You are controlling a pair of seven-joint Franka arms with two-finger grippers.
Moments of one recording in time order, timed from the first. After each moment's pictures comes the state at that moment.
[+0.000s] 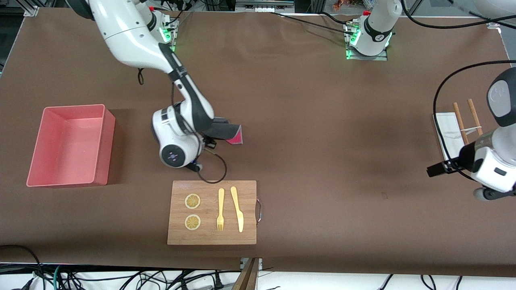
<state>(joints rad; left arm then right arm) -0.01 0.50 0.05 -1.21 0.01 1.73 -0.24 0.42 0.78 -0.02 -1.47 0.24 1.79 0.75</state>
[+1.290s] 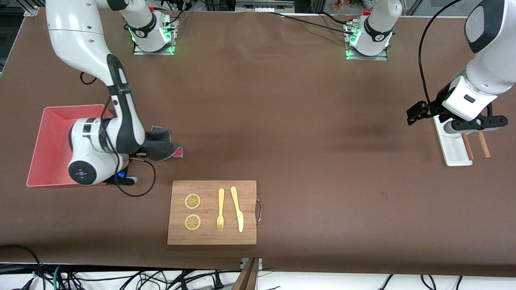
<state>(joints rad) 0.02 -0.01 -0.10 -1.84 0.00 1.82 -0.19 0.37 0.73 -0.28 -1.46 0.14 1.70 0.22</state>
